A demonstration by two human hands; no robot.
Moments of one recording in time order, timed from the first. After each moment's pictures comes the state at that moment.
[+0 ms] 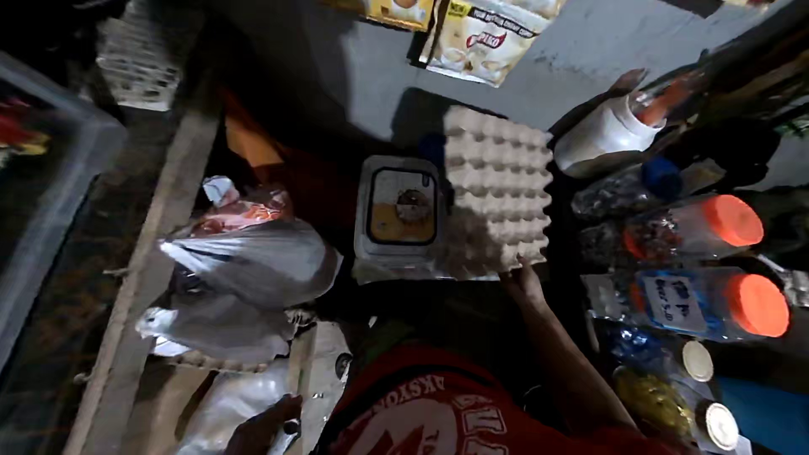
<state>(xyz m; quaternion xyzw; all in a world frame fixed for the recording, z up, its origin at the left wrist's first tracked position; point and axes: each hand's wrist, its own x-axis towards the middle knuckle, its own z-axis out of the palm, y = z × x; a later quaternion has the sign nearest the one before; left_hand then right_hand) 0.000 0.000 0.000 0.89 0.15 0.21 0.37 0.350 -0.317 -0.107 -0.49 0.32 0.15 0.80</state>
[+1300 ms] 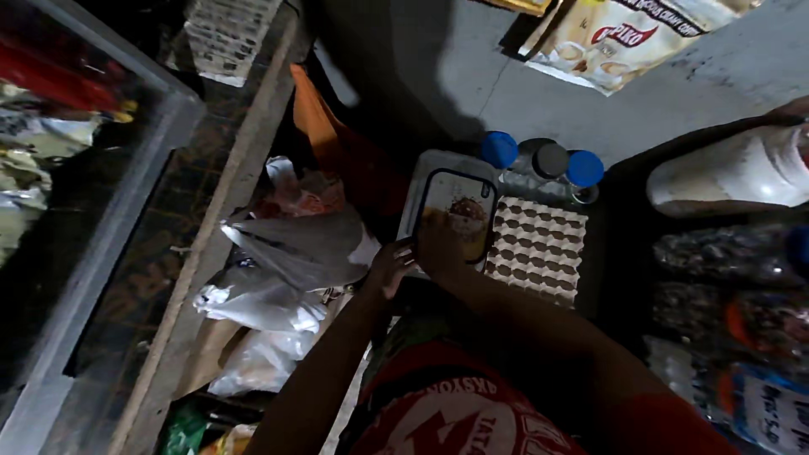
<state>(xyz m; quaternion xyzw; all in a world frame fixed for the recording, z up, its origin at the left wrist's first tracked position) 0.249 0.035 -0.108 0.37 0.47 -0.02 0.80 0.347 -0.047 -0.089 -0.88 -0.35 0.31 0.04</state>
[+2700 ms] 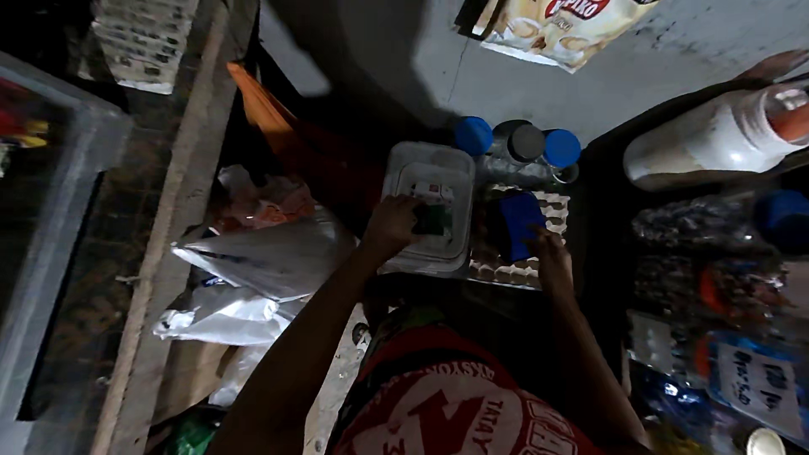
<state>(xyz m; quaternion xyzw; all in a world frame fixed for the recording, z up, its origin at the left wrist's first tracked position) 0.329 0.053 -0.075 0.92 0.08 -0.11 0.37 0.415 -0.272 -0.077 -0.86 -0.04 0.19 0.47</state>
